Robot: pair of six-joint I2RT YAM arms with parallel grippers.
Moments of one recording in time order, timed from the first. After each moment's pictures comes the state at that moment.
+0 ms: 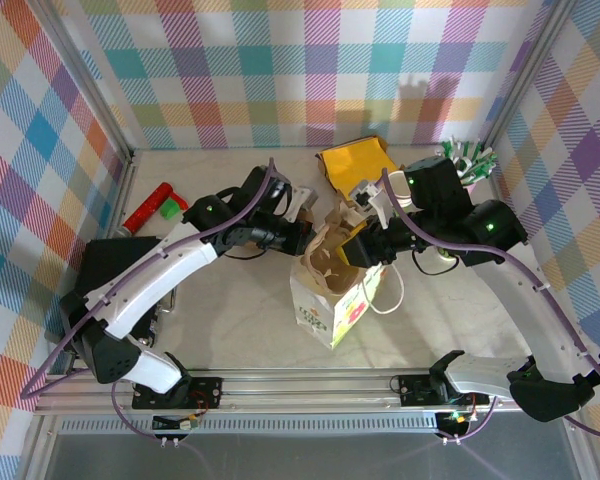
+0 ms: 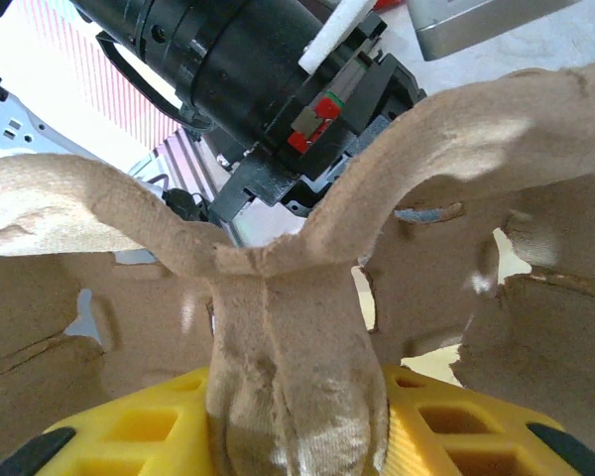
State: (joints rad) left arm -0.77 1.47 1.55 -0.90 0.32 -0.40; right arm 0.60 1.21 1.61 -1.17 -0.65 -0.01
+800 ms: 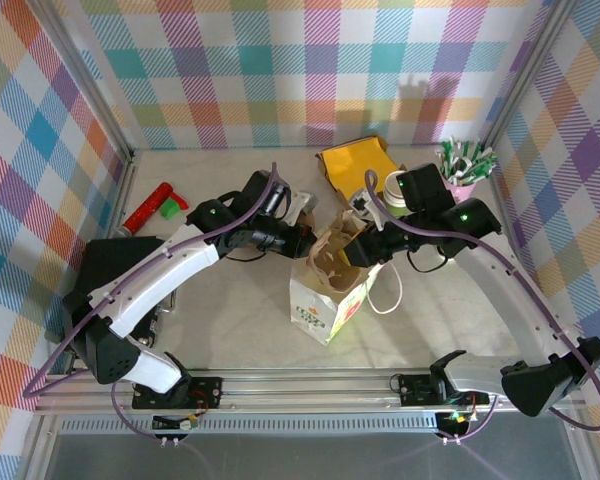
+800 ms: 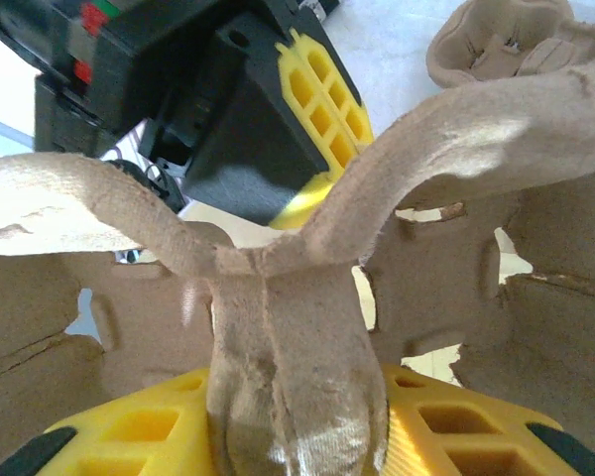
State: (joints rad) left arm -0.74 1.47 1.48 -0.84 0.36 -0.36; right arm 0.50 1.25 1.42 -1.11 -0.70 -0.11
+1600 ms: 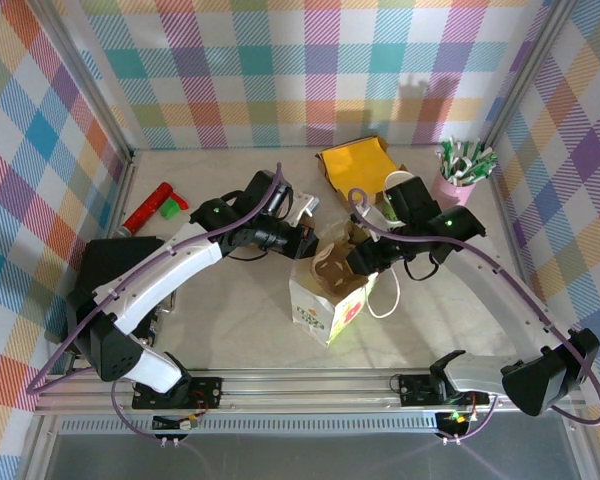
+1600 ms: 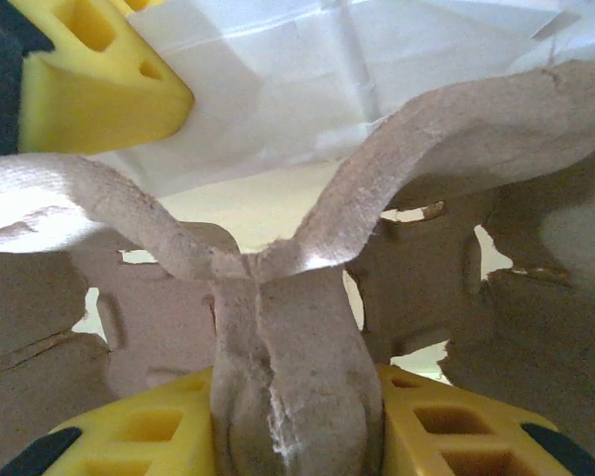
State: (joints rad) left arm -0.74 1.49 1.48 -0.84 0.39 -0.32; right arm 0.52 1.25 1.30 -1.10 -0.47 -0.08
